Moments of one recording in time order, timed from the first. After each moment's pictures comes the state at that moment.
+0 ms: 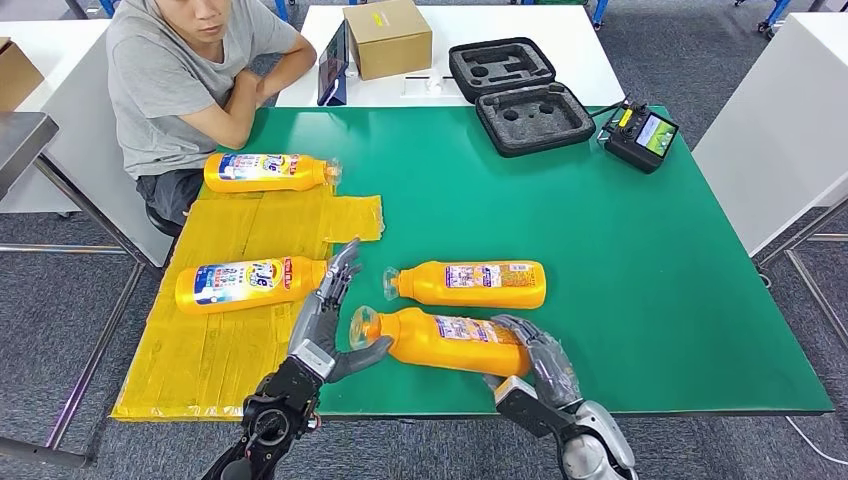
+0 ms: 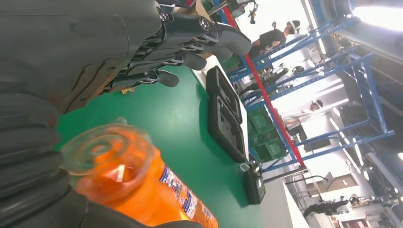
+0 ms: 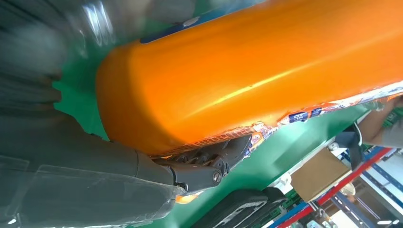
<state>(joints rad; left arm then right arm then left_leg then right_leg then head) -0.14 -0.13 -0.37 -1.32 -0.19 0.26 -0.70 -0.05 0.02 -0.09 -1.13 0.74 -0.22 -0.70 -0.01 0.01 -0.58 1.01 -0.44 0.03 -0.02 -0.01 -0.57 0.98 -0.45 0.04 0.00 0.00</state>
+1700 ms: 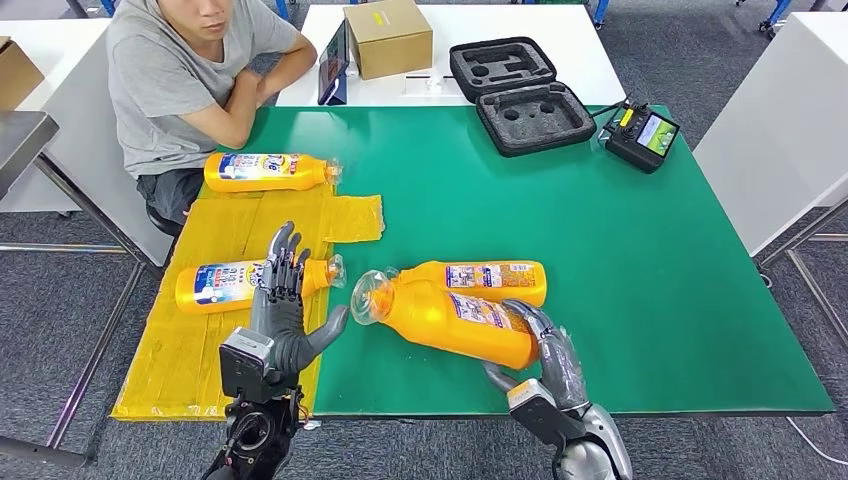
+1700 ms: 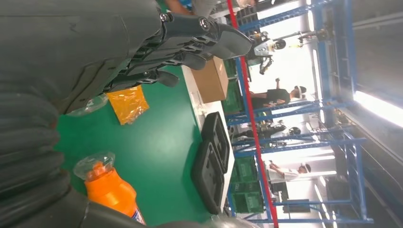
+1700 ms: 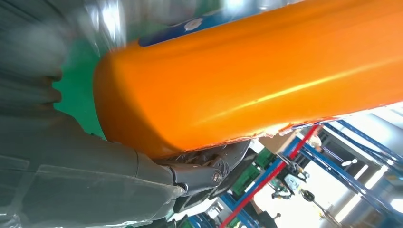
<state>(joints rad) -0.07 -0.17 -0.28 -1.45 -0.03 0.36 -0.70 0.04 0.03 -0.04 -1.35 0.57 -0.29 -0.70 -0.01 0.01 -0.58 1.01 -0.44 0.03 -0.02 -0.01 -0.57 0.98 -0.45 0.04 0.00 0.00</state>
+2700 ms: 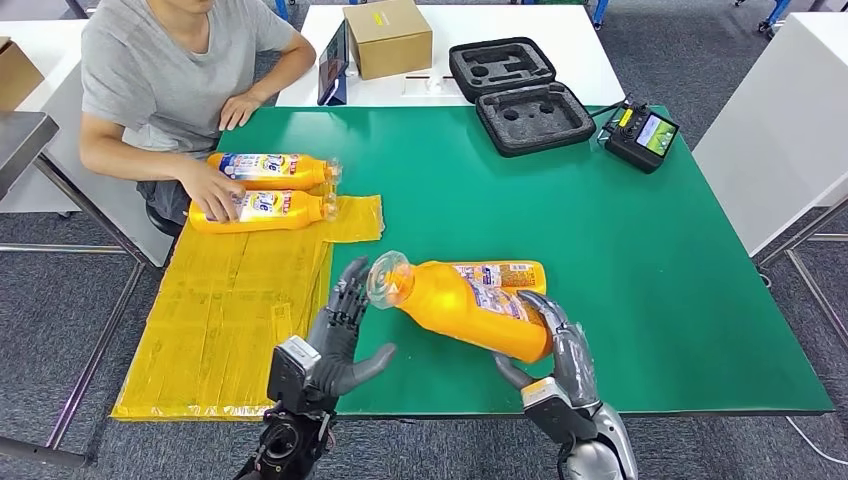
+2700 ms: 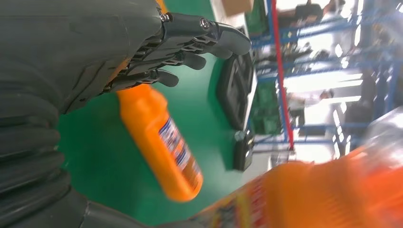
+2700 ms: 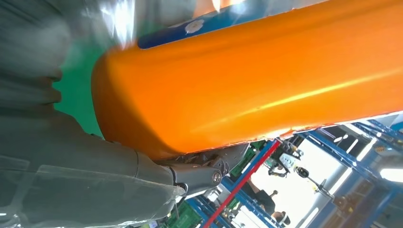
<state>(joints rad) -0.08 -0.21 -0.34 -1.27 0.00 0.10 -0.70 0.05 0.01 -0.03 -1.41 0.50 -0.34 -0.70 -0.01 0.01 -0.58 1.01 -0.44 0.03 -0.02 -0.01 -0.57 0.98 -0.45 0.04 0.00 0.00</state>
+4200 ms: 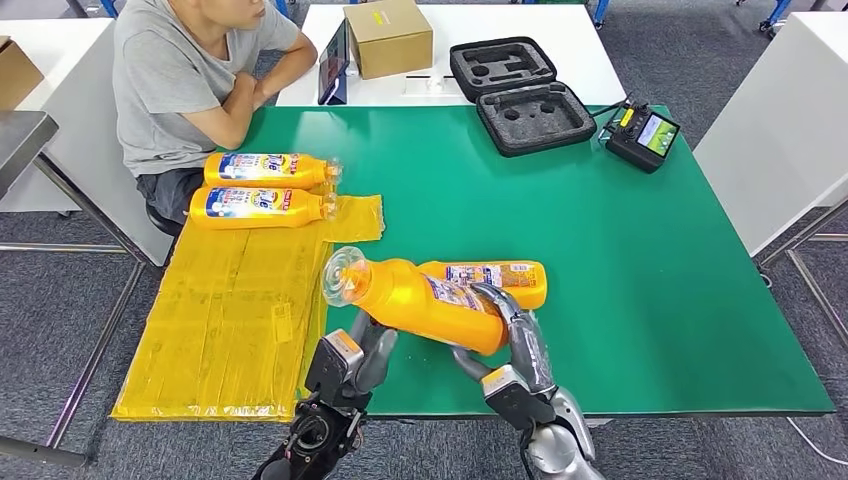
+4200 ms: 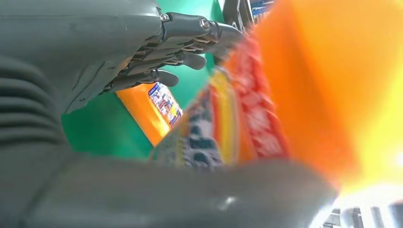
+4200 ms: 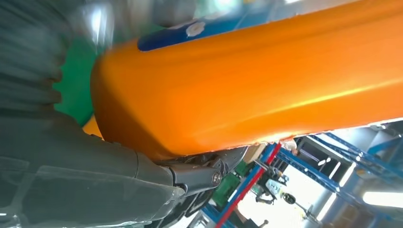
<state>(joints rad) -0.17 -0.25 -0.44 -1.14 0.03 0.10 -0.70 -0.06 0.04 0.14 -1.26 0.43 -0.38 -0.70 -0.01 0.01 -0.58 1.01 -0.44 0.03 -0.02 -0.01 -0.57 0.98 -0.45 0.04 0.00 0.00</state>
